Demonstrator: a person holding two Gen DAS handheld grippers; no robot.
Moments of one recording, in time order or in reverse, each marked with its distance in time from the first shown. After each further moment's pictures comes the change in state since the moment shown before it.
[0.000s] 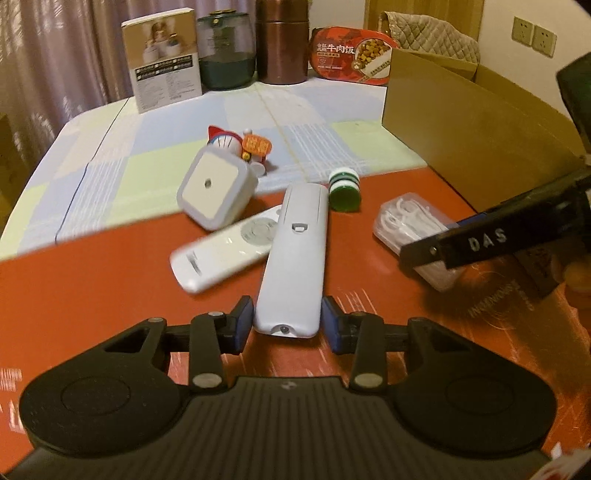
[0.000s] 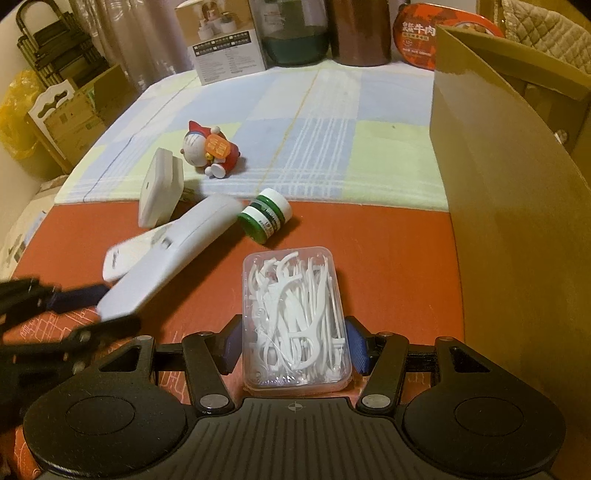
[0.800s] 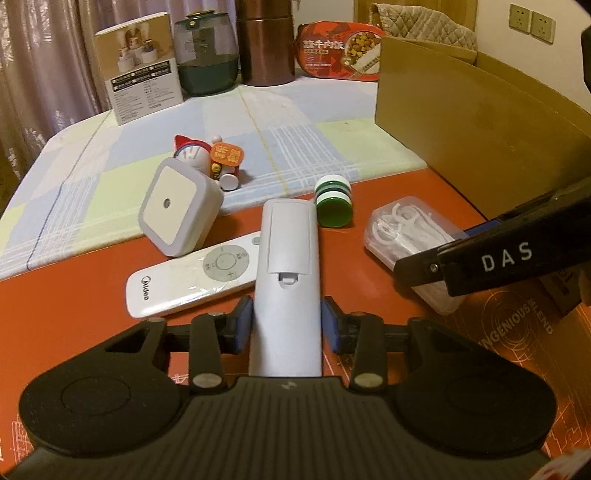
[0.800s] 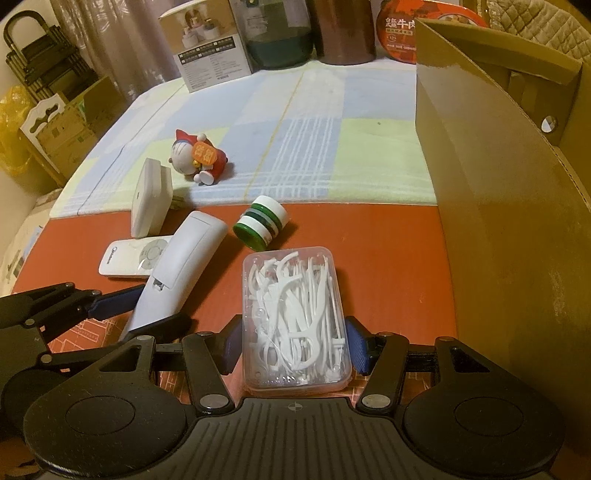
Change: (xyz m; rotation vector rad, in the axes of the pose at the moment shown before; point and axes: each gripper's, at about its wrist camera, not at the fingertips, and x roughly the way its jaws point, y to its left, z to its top) left arm 0.037 -0.024 0.016 0.044 -0.015 0.025; right arm 0.000 -0.007 0.003 0.045 -0.009 0.004
